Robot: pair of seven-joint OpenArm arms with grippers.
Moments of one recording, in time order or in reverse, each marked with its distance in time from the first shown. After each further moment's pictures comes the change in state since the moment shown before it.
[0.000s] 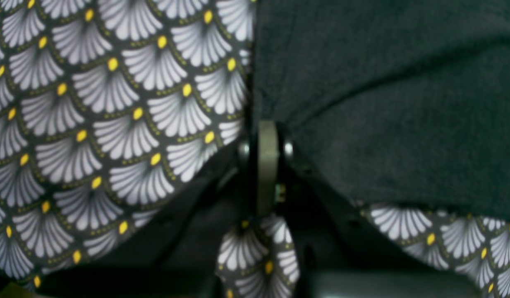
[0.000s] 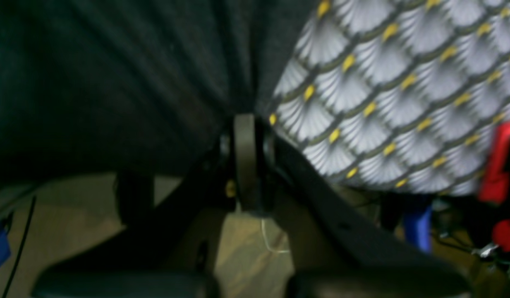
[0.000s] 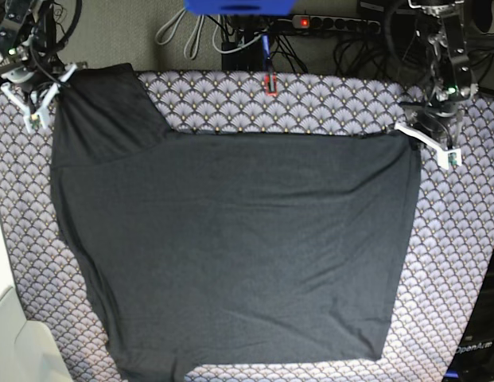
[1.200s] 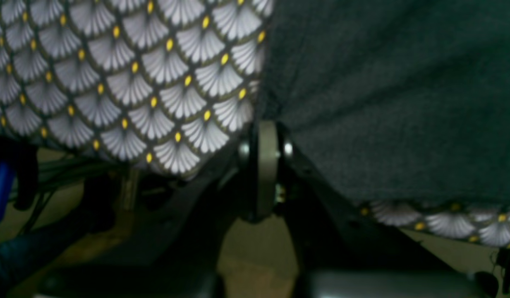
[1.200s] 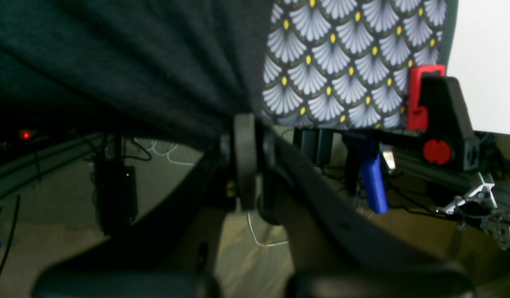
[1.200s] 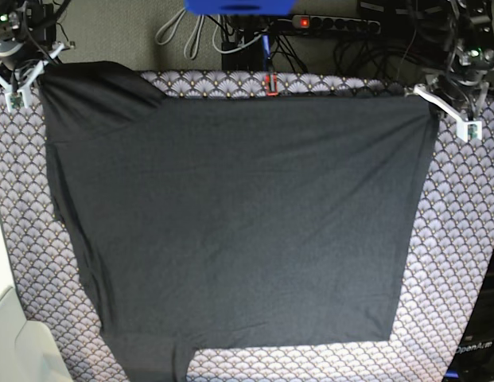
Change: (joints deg) left arm 13.3 -1.0 -8.4 18.5 -0.5 -0.7 9.7; right arm -8.6 -4.5 8.0 12.3 0.5 0.5 0.4
